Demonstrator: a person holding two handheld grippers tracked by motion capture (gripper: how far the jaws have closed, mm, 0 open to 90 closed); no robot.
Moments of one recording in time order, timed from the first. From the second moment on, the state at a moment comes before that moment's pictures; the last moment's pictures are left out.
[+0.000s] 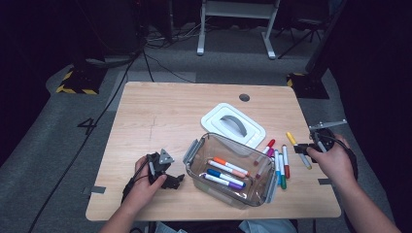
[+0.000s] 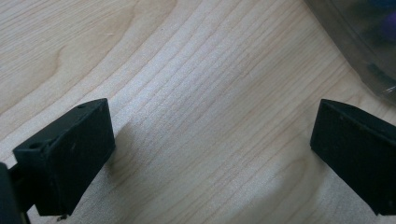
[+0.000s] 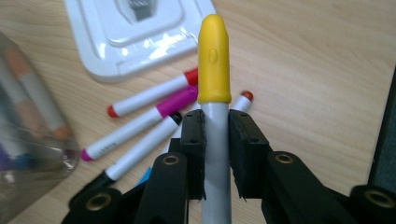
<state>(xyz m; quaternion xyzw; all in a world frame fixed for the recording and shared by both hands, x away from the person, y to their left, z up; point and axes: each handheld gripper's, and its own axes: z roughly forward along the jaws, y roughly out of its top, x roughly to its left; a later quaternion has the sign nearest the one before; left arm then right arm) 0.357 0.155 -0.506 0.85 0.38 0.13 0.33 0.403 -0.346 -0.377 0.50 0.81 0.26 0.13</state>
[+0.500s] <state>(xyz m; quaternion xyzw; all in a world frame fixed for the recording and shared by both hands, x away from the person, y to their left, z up) 0.357 0.155 -0.505 0.85 0.38 0.14 0.33 0.394 -0.269 -0.324 0.38 0.86 0.31 0.11</state>
